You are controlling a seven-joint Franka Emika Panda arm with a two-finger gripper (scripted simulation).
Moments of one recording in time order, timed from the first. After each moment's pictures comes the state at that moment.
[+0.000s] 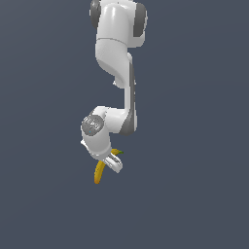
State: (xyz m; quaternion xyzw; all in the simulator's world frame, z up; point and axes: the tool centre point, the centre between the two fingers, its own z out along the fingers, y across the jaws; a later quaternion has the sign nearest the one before) arm 0.061 -0.098 0.019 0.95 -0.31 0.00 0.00
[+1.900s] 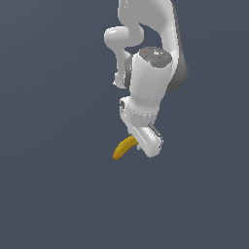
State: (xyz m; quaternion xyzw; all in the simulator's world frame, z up) arm 0.061 0.038 0.209 0.85 -0.52 0.07 0.01
